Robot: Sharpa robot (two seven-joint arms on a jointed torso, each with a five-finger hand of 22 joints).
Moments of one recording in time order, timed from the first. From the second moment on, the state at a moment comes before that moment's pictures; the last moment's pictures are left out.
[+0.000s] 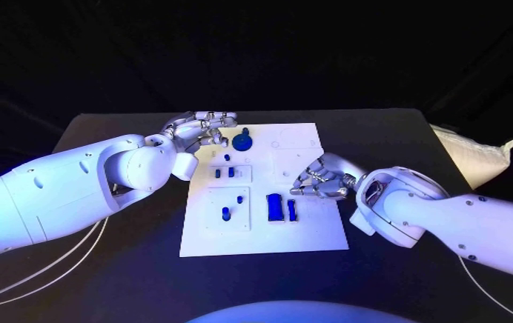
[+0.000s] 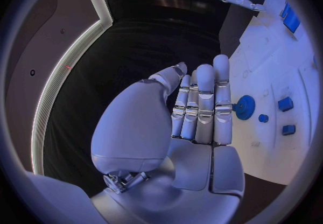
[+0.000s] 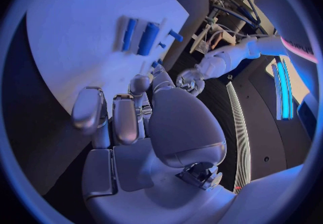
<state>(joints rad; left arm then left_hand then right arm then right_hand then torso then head) 1.17 -0.83 -0.02 1.48 0.09 -0.16 0.18 1.39 -0.15 0.42 0.00 0.15 1.06 0.16 0.09 0.07 1.14 0.10 0.18 0.08 1.19 0.01 0.98 0.51 0.17 1.20 0.11 0.52 0.96 1.05 -0.97 -0.03 1.77 -1.08 -0.37 -0.21 1.34 0.02 -0.11 0.17 0.19 1.09 0.10 0.08 0.29 1.28 0.02 0.70 1.04 1.47 -0.06 1.30 1.19 0.10 1.30 0.05 1.30 1.08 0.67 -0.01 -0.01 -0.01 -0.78</state>
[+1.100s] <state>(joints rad) 1.12 -0.75 -0.01 1.40 0.12 -0.36 0.33 0.75 -0.04 0.21 0.00 0.05 0.56 0.09 0.01 0.01 0.60 0.05 0.01 0.01 0.52 0.03 0.17 0.10 0.12 0.44 0.13 0.02 0.34 1.10 -0.78 -0.01 1.41 -0.22 -0.42 0.34 0.82 0.01 0.00 0.01 0.06 0.55 0.09 0.01 0.08 0.61 0.03 0.01 0.11 0.63 0.01 0.04 0.13 0.12 0.54 0.10 0.21 0.13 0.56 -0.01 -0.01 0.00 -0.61</state>
